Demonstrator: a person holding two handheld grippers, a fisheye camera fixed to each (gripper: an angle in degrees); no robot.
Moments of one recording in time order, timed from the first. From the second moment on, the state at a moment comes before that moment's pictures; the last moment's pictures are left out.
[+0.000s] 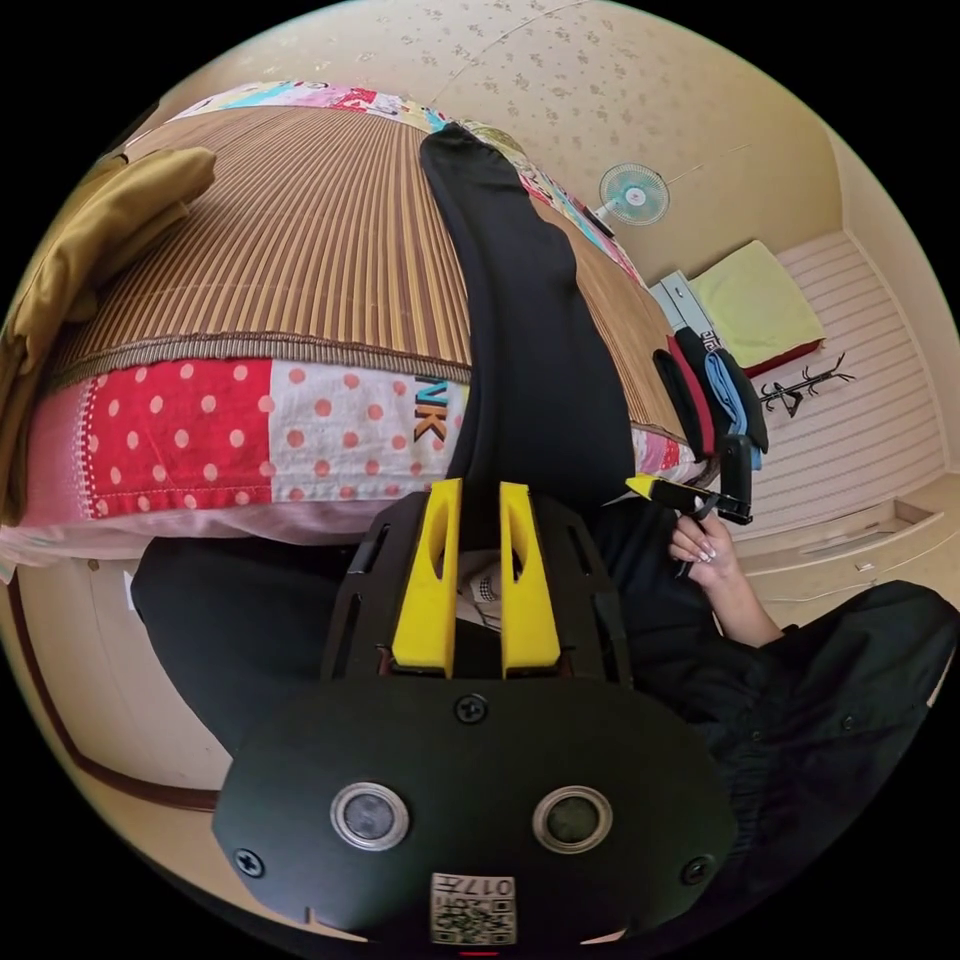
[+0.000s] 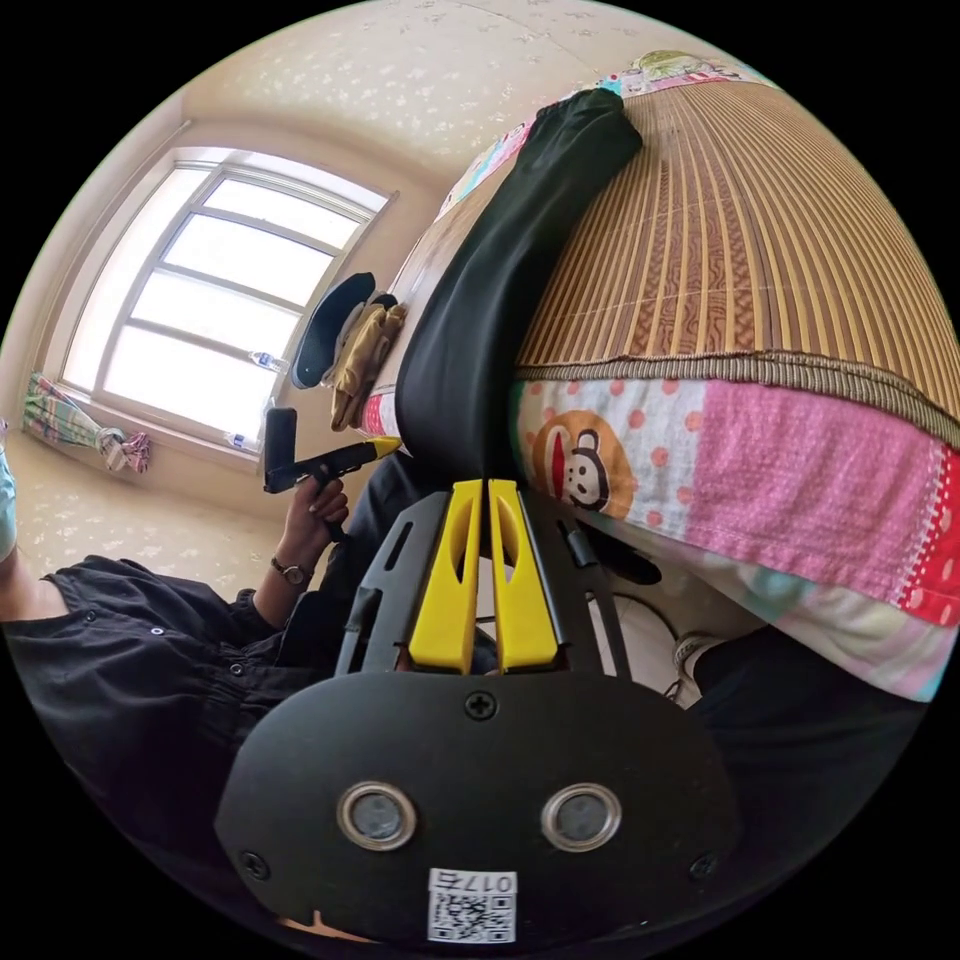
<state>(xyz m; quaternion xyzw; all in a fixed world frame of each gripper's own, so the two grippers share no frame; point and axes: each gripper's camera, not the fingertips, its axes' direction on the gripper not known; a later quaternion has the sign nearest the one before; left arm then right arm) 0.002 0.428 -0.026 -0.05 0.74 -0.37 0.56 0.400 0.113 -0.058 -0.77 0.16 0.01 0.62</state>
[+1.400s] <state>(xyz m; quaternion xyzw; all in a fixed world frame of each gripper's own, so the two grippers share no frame) 0.004 0.382 0.025 -0.04 0.77 -0.39 0.51 0.388 0.173 -0.005 -0.77 0.21 0.00 0.61</state>
